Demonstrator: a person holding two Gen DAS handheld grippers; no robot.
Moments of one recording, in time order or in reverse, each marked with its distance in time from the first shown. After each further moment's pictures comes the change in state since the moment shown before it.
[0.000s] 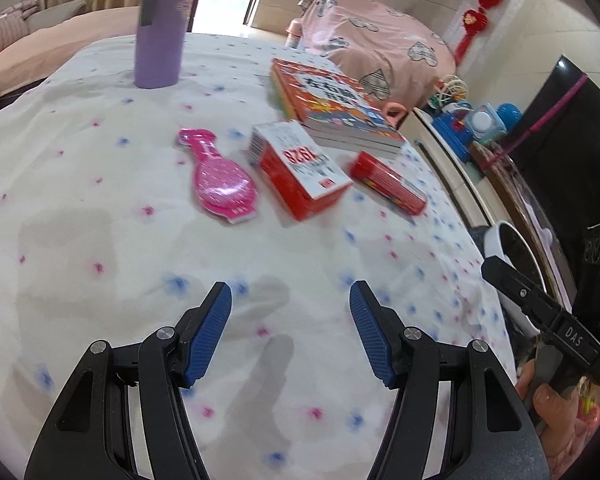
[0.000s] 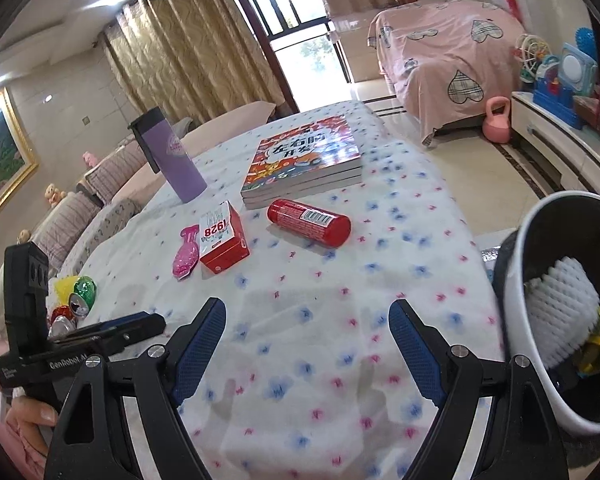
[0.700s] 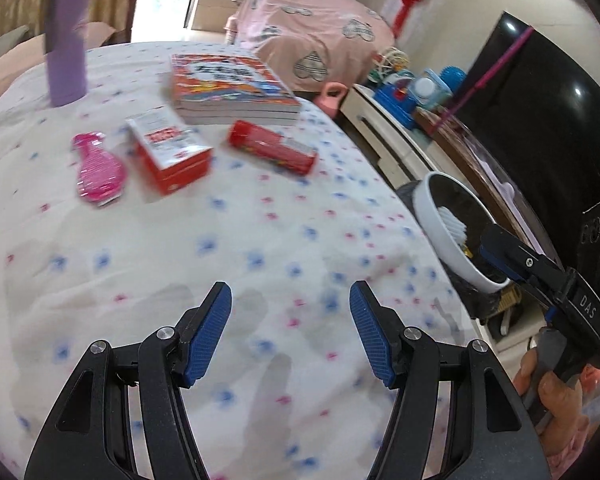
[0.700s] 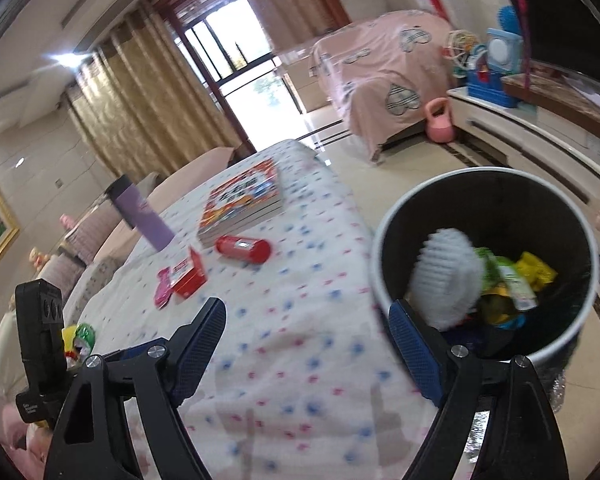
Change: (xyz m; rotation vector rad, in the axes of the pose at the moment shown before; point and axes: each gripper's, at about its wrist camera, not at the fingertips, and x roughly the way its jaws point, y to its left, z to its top) left arm -0.005 -0.077 -0.032 0.143 0.019 -0.126; right arm -0.082 -0.051 -0.024 0.168 -0.125 -0.064
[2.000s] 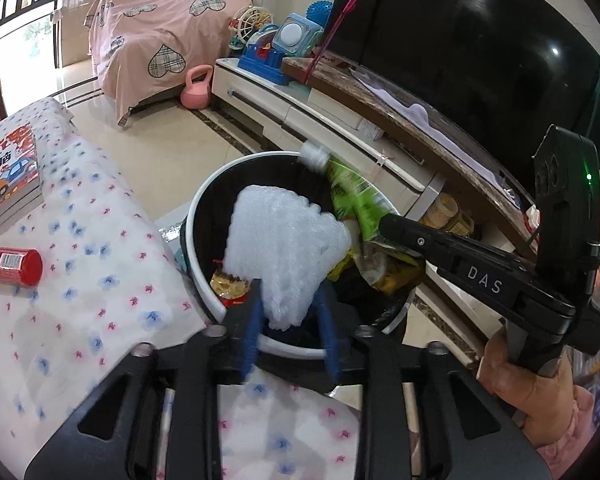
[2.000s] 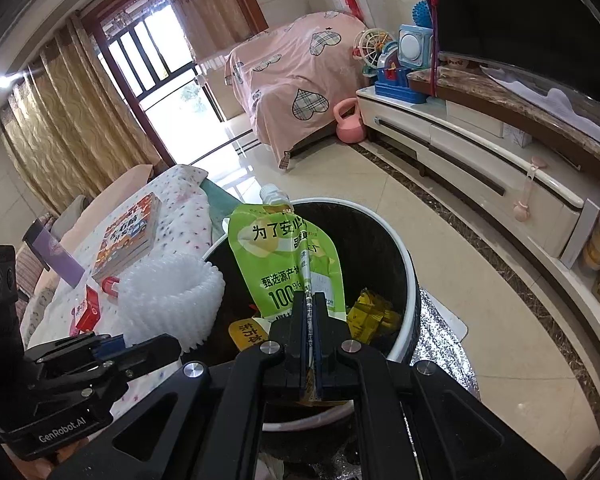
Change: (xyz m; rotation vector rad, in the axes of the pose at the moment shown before) left arm 0.090 -0.217 0.038 0.385 0.105 -0.220; right arm -0.041 -0.124 0.029 0.121 -0.016 -0.275
